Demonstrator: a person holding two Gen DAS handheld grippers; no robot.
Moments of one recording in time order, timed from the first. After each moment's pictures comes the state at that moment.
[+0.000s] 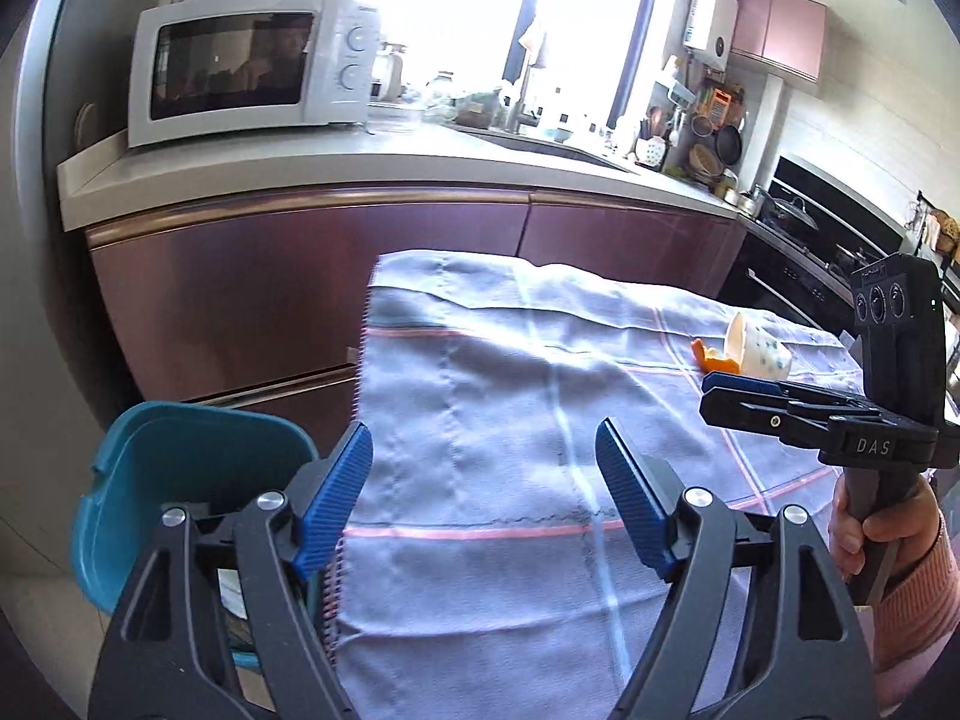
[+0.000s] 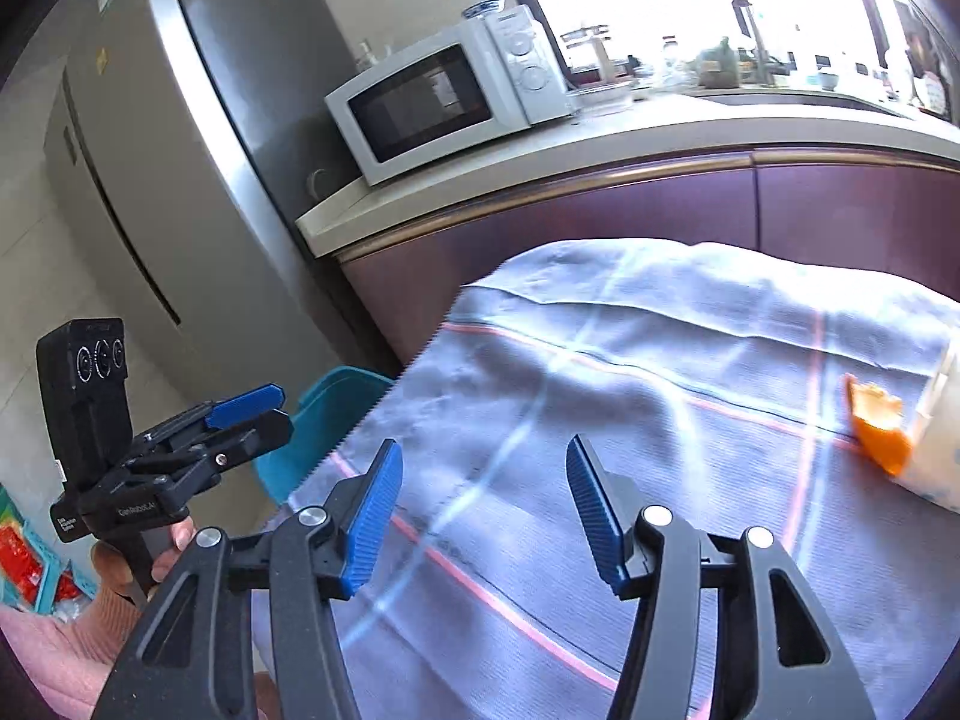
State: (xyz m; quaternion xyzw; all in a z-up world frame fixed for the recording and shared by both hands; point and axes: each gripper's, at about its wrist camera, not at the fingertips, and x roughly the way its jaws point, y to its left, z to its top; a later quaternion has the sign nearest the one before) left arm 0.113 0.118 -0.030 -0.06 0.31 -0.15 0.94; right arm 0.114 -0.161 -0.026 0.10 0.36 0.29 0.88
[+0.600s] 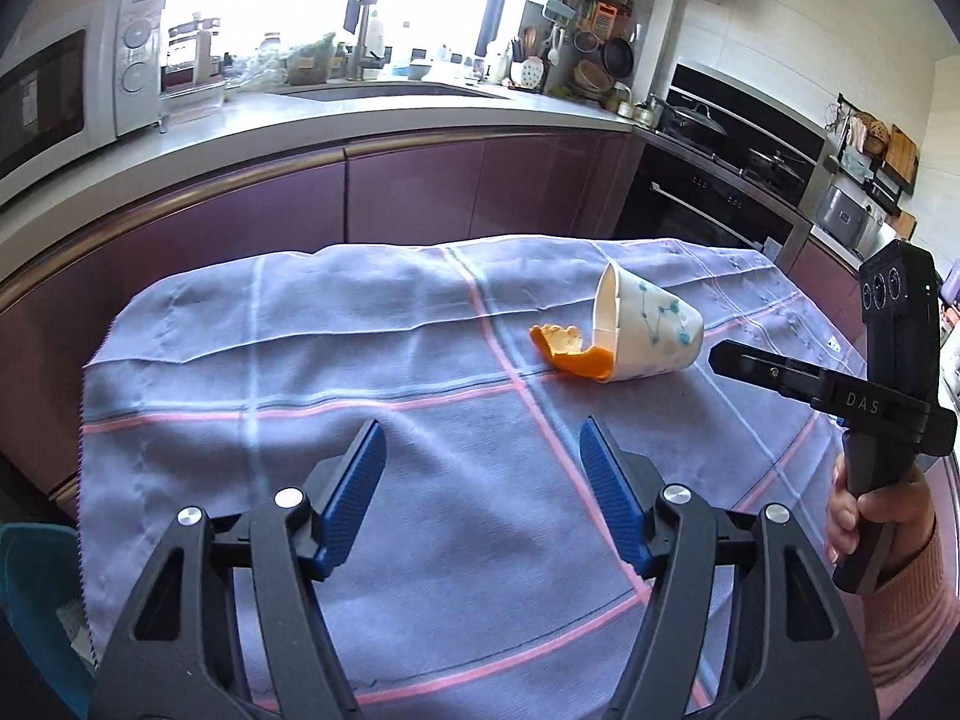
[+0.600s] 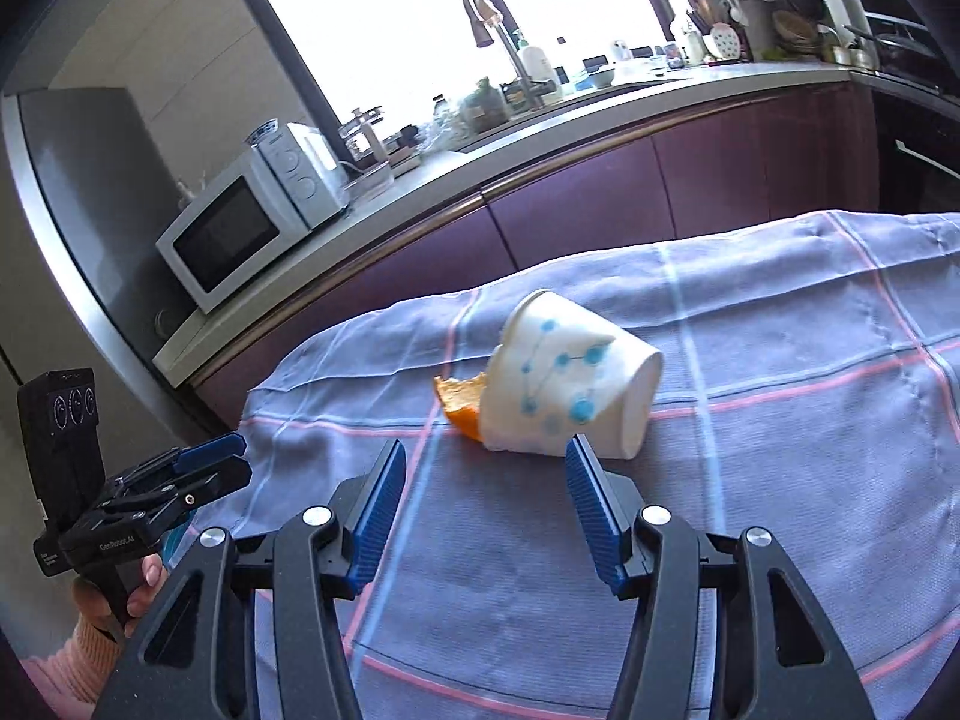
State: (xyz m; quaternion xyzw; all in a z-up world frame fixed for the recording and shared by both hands) left arm 0.192 -0.056 -0.039 0.01 0.36 -0.28 0.89; right arm 0.111 -0.336 -0.056 0.21 0.34 0.11 0.91
